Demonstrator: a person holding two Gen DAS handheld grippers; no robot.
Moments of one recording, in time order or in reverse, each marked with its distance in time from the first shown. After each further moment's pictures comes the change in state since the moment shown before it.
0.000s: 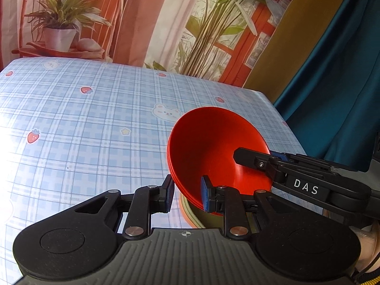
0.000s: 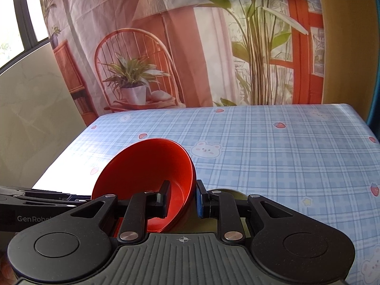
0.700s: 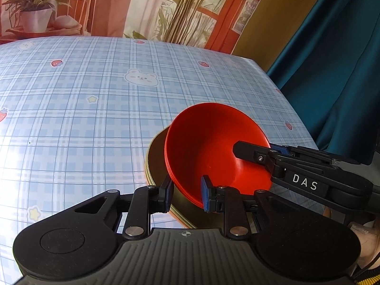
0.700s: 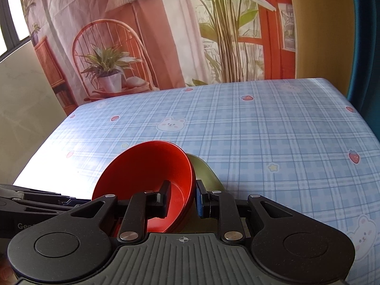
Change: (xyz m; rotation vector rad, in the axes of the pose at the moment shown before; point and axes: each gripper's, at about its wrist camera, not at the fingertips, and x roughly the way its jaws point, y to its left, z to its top) left arm 0.043 -0.025 -0.023 0.040 0.119 -0.018; right arm -0.004 -0.046 -0.035 0.050 0.052 -0.059
